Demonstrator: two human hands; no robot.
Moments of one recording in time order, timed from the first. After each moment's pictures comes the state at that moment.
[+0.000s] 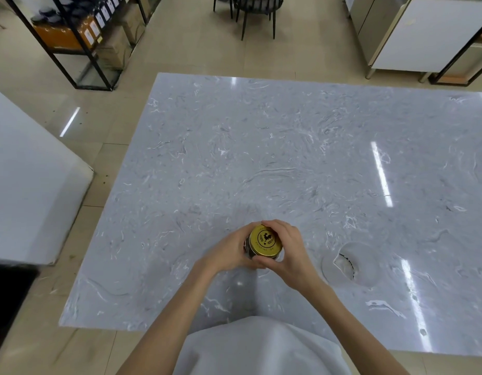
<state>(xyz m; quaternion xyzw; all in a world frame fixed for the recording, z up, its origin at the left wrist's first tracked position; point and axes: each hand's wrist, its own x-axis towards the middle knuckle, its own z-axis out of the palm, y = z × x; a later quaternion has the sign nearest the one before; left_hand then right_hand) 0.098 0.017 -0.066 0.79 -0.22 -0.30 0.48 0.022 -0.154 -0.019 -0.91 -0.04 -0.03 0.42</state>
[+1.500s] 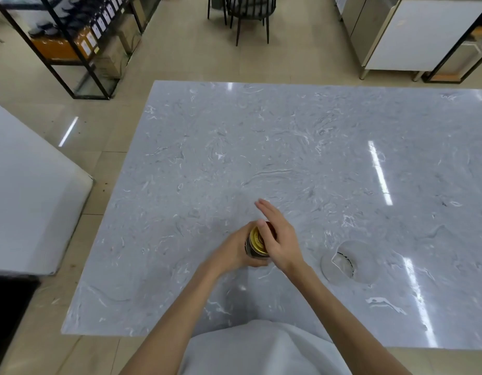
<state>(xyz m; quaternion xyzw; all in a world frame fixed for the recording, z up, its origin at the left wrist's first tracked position) 0.096 0.005 -0.055 0.80 -0.20 -0.27 0.49 0.050 -0.135 -0.003 -0.87 0.04 -0.05 0.49</state>
